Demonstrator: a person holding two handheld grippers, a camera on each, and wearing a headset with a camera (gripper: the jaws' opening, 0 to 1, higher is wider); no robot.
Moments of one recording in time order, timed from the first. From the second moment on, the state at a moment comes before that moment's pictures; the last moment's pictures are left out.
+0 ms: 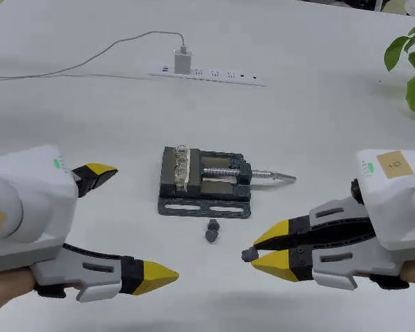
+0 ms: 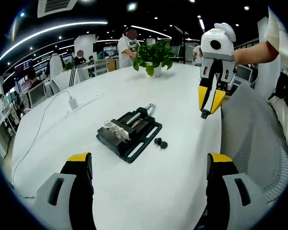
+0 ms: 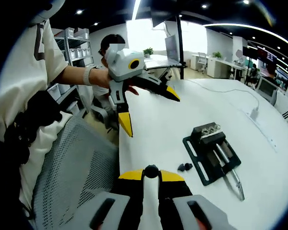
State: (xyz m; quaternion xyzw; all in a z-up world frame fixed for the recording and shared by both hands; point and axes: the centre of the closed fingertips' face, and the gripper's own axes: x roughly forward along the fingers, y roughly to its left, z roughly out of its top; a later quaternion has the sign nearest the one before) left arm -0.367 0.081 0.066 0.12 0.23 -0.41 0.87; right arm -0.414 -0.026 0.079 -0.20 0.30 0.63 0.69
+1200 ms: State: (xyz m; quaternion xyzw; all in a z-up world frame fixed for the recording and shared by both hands) left arm -0.372 0.089 0.052 0.14 0.24 -0.39 0.87; right arm -0.300 -0.022 0.081 -0.44 0.35 0.64 0.53
